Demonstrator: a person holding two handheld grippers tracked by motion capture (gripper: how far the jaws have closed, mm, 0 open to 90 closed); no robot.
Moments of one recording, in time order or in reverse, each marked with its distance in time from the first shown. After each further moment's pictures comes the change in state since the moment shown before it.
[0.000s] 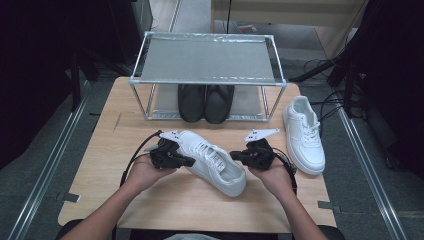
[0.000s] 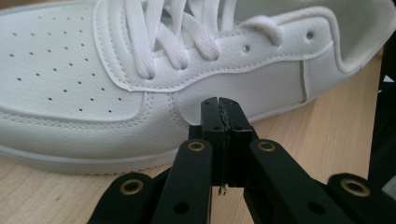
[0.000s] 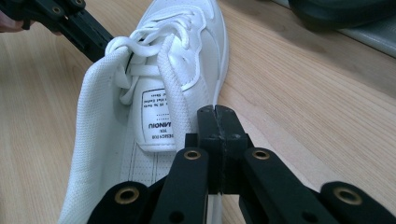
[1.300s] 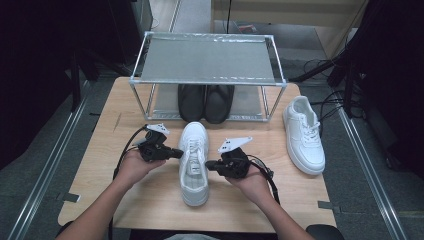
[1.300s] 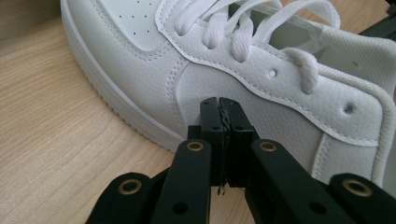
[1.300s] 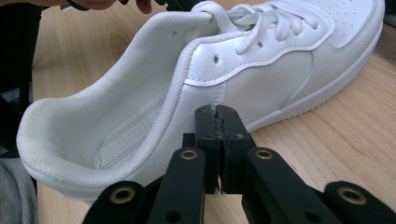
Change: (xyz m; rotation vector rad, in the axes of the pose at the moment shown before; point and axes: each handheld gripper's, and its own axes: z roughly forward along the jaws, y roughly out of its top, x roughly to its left) left arm 0.040 -0.010 -0.020 -0.032 0.055 -0.107; right arm 0.050 0.010 0.040 0.000 0.117 -0.091
